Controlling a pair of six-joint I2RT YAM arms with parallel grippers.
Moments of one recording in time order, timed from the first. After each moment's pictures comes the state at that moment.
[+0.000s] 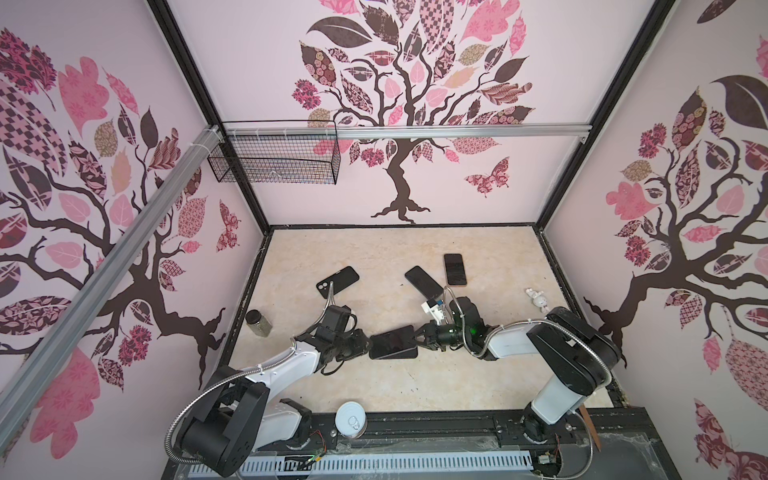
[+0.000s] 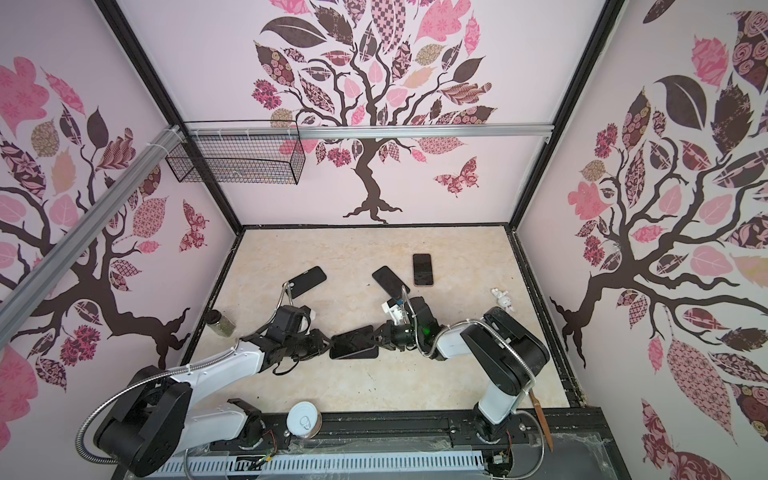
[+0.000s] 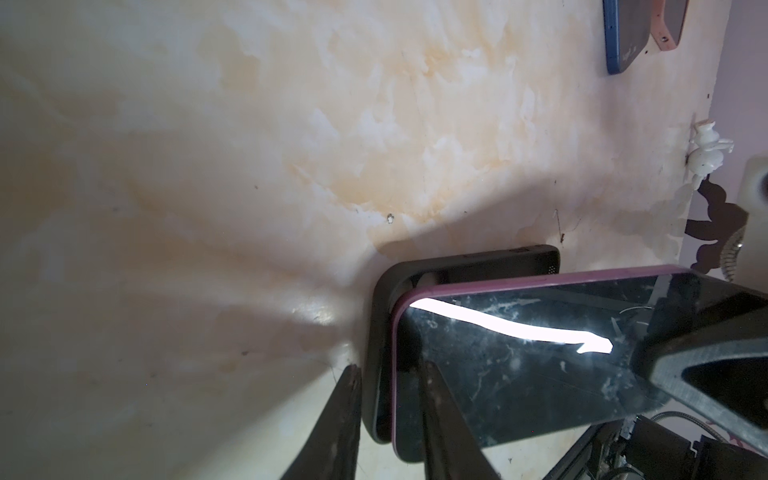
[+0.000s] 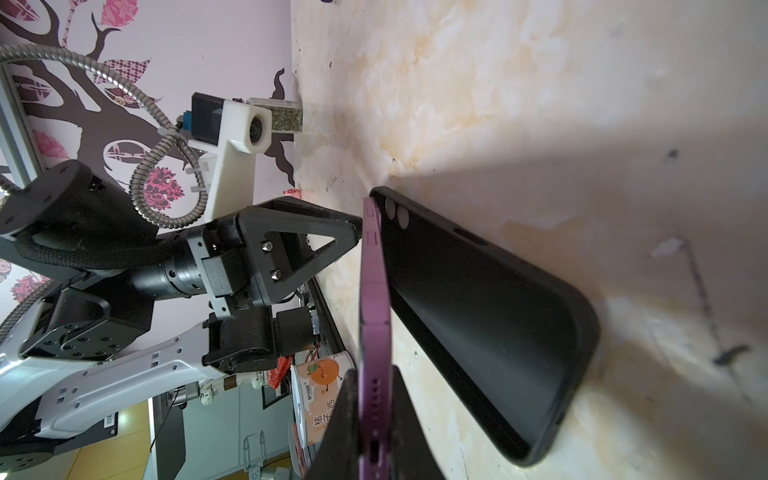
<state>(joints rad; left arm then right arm) -0.44 1.25 0.44 -0.16 0.35 -0.71 0.63 1.68 0.52 0.62 -0.77 1.01</state>
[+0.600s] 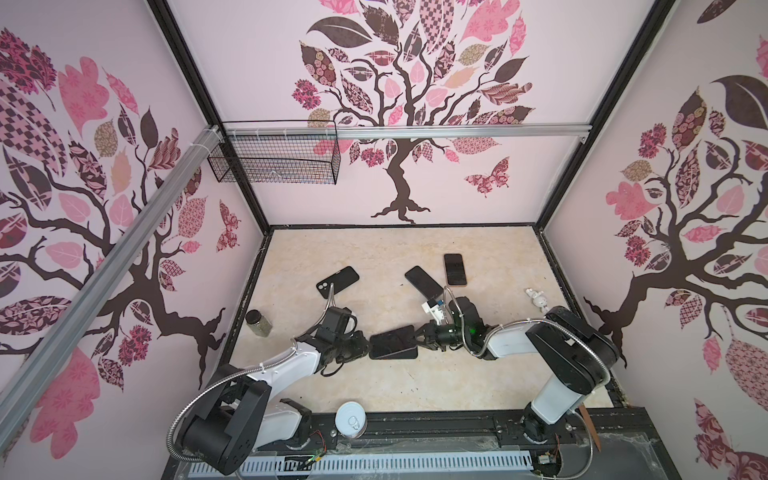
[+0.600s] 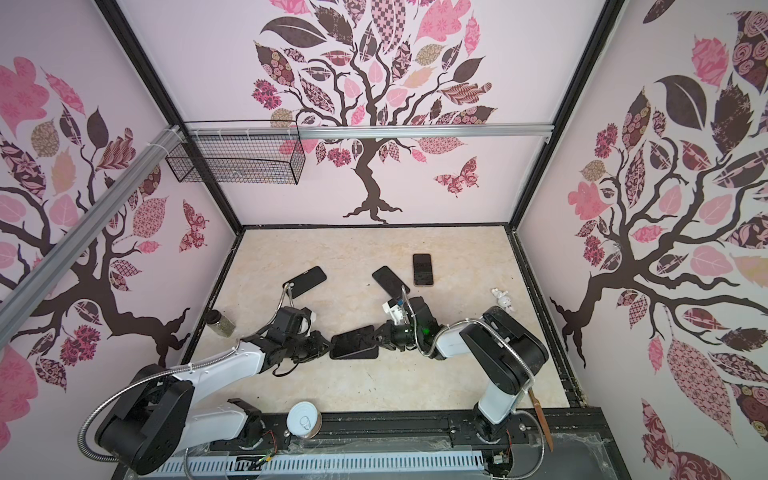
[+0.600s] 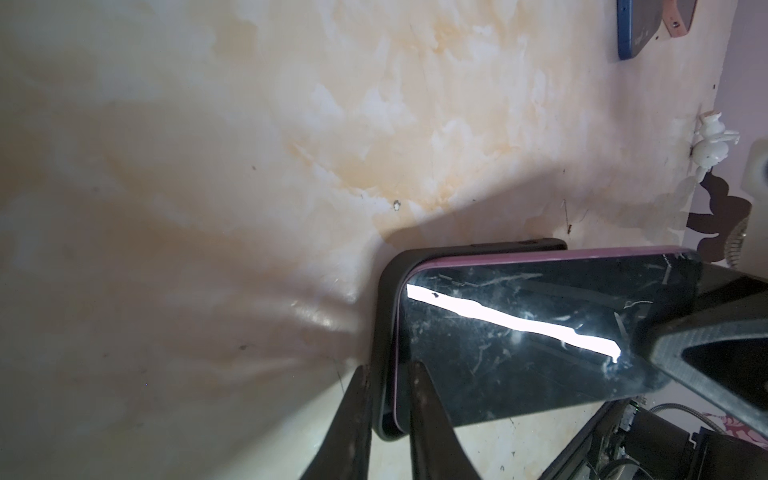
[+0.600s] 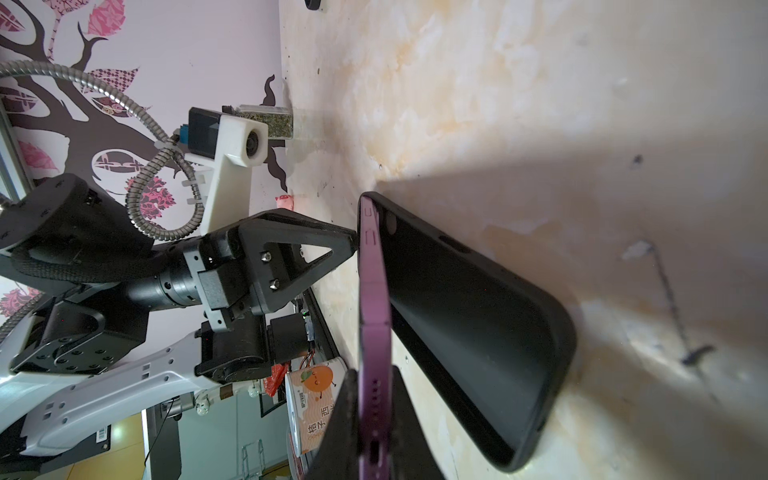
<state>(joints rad) -0.44 1.27 0.43 -0.15 0.37 -0.71 0.63 1.69 0.53 0.59 -0.75 1.01</state>
